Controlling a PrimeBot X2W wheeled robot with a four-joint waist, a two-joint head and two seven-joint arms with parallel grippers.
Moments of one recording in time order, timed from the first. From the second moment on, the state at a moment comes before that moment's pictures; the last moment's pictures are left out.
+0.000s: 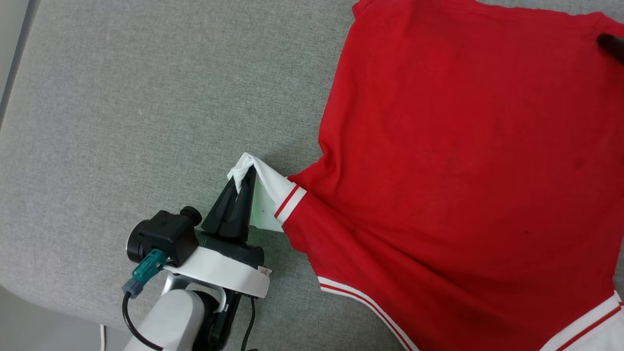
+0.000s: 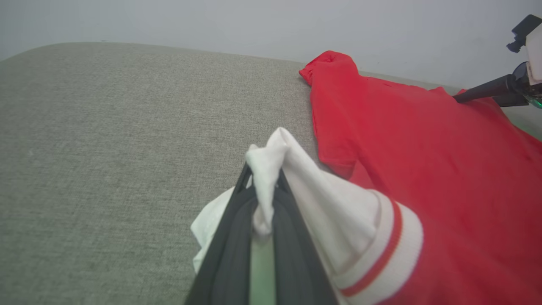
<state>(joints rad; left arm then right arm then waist) -0.27 0.25 -0.40 0.01 -0.46 0.06 -0.26 -1.05 -0.41 -0.01 0.81 0.41 0.13 0.74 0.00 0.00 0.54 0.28</state>
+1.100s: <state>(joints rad) 0.01 0.32 -0.26 0.13 -0.54 0.08 -0.22 -0.26 -0.42 -0.01 0.49 0.58 0.13 0.58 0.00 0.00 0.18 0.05</state>
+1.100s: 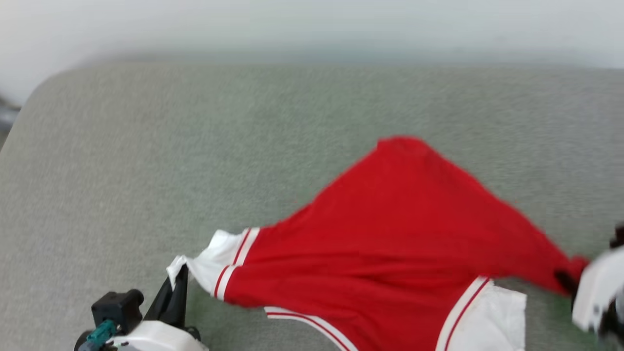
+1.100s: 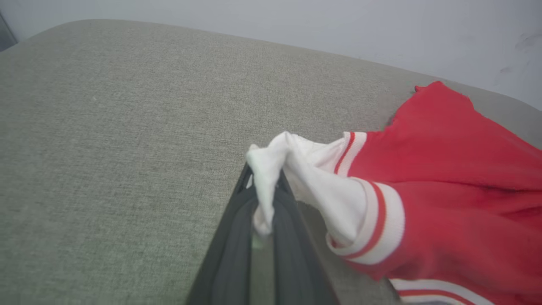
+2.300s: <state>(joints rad) -0.05 0.30 -0.32 0.11 -0.54 0.09 -0.21 -0.23 -0.40 0.04 0.20 0.54 0.13 0.49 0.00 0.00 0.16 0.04</state>
